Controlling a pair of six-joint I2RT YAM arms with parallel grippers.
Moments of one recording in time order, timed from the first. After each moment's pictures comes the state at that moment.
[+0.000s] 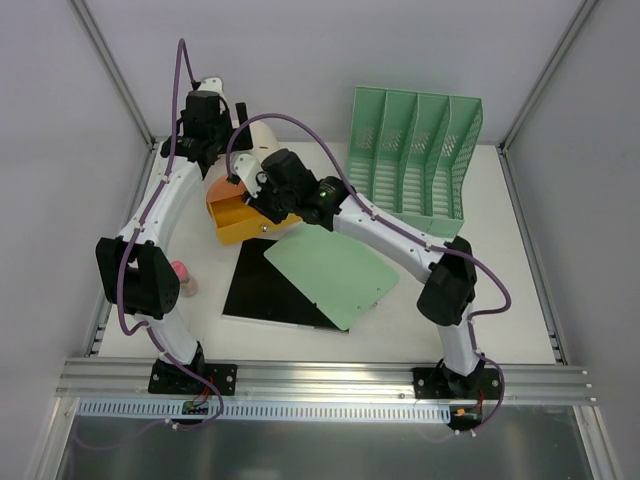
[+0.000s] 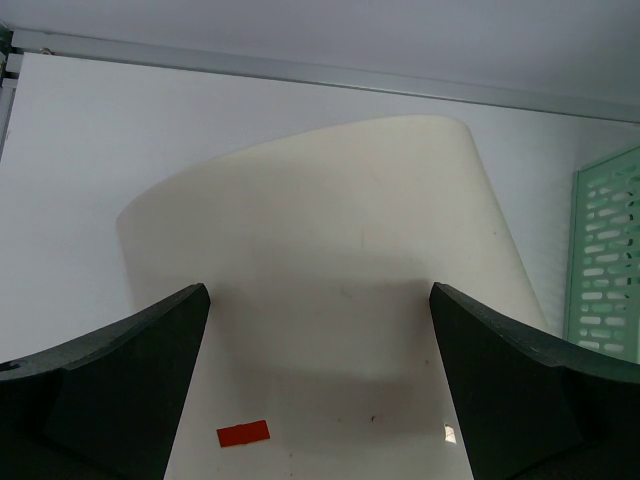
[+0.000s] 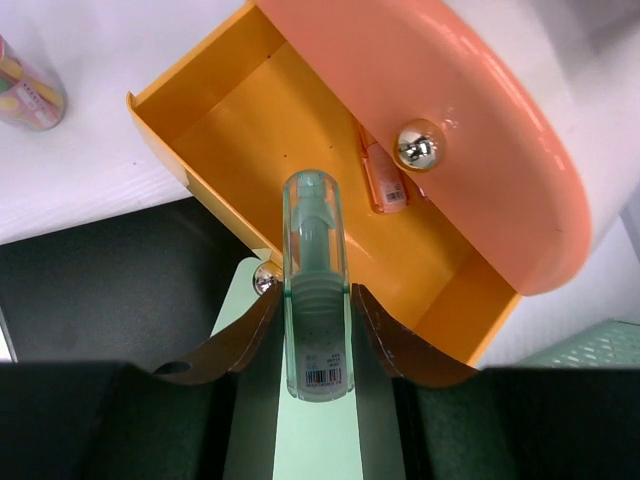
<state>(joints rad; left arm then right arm) -0.17 1.74 1.70 -0.49 -0.16 -0.20 0.97 2.01 2.00 -0.59 0.00 -0.32</state>
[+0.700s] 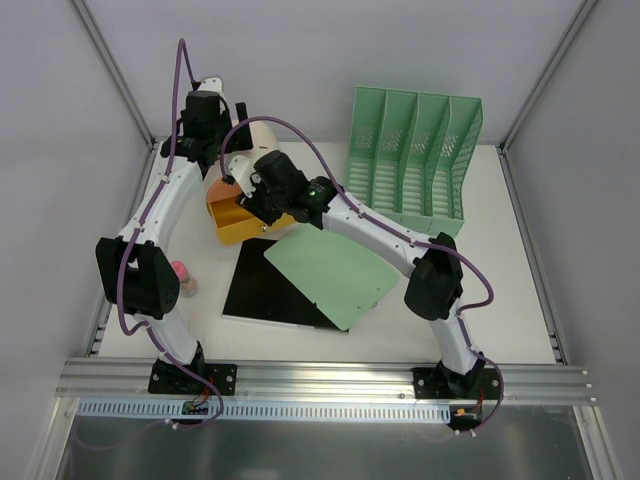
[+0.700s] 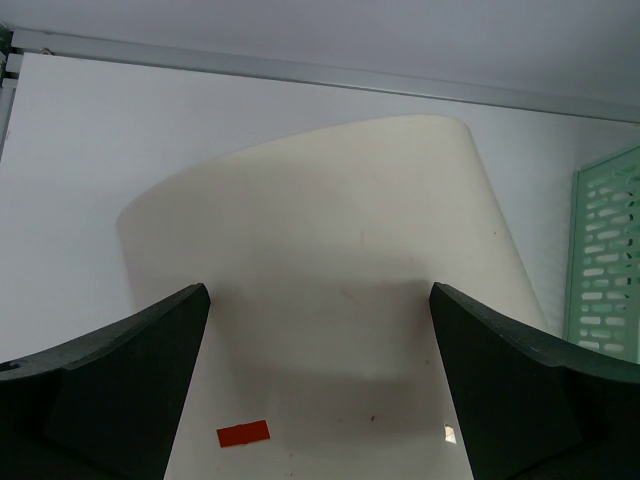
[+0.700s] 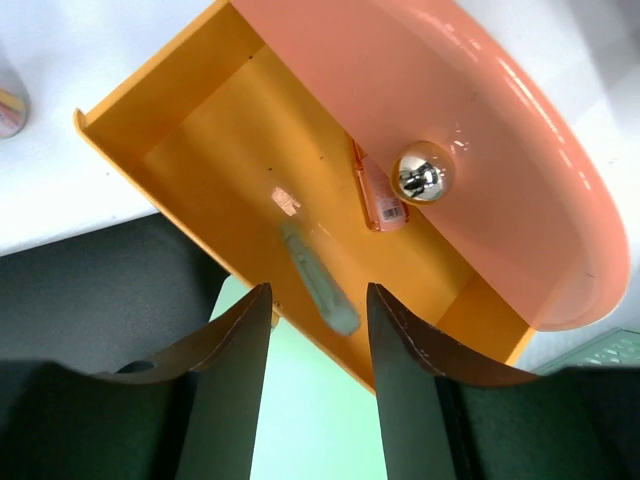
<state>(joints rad) -0.17 1.74 1.70 -0.49 -0.16 -0.20 0.96 2.11 2.07 -0.58 0.01 -0.33</state>
